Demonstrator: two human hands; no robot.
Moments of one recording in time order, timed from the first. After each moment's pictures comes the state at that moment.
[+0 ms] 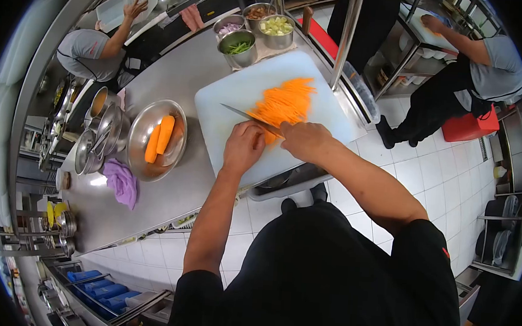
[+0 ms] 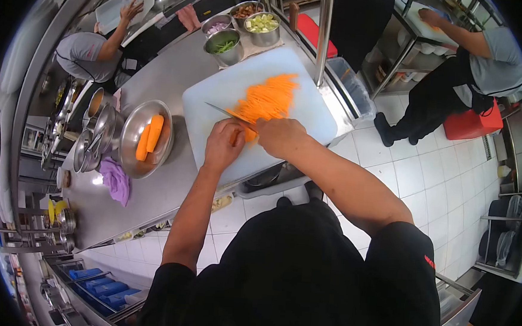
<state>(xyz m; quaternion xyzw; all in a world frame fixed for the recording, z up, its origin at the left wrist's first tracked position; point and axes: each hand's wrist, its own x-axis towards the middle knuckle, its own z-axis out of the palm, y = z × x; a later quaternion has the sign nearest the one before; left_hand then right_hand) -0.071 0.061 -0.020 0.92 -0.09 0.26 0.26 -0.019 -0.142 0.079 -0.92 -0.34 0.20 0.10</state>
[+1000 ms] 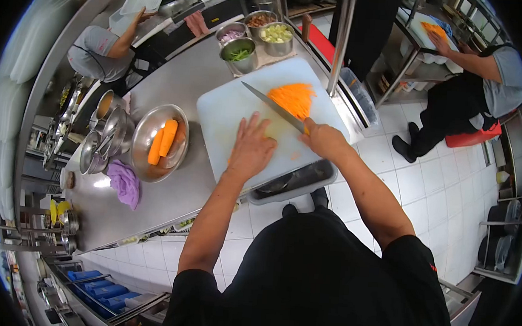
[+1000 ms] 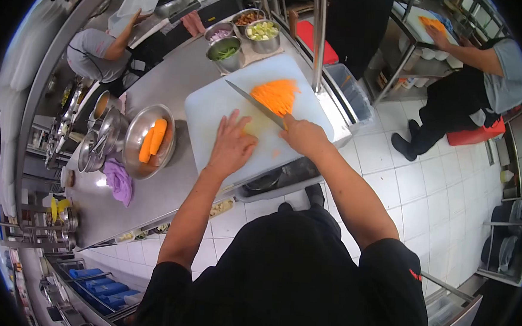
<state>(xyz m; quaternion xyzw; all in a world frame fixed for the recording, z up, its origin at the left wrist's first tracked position) -0.077 0.041 0.009 0.97 -0.18 0.12 0.12 0.008 -0.190 0.021 -0.94 -0.24 0.15 0.18</state>
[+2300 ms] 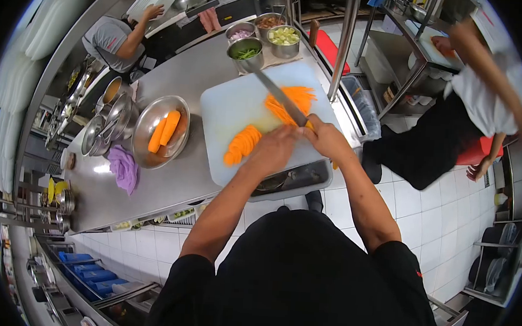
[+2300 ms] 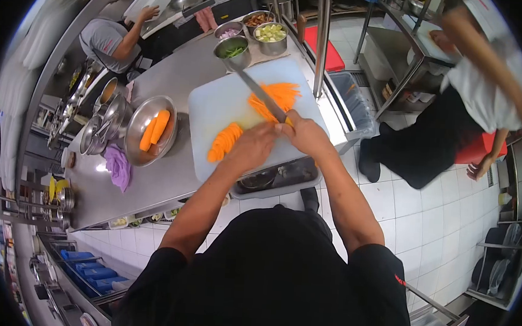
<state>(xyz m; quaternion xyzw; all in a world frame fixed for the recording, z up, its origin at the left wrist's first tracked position) -0.064 -0.016 -0.004 0.95 -0.18 0.12 0.22 0.012 -0.212 0.031 -0.90 -0.27 0.10 0.34</state>
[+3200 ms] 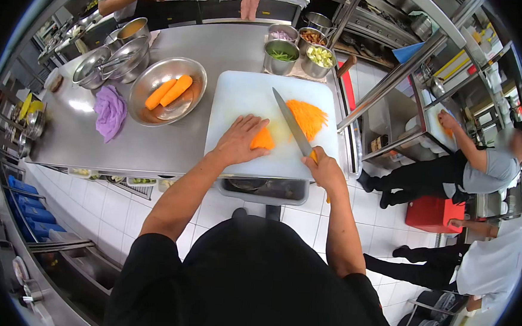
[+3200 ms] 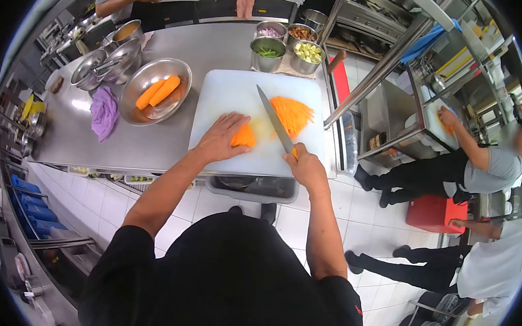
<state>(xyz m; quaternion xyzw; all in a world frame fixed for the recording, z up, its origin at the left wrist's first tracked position) -0.094 0.067 -0.019 0.97 -0.03 0.09 0.21 -0.001 -0.206 0.041 -0.93 -0.23 0.19 0.21</state>
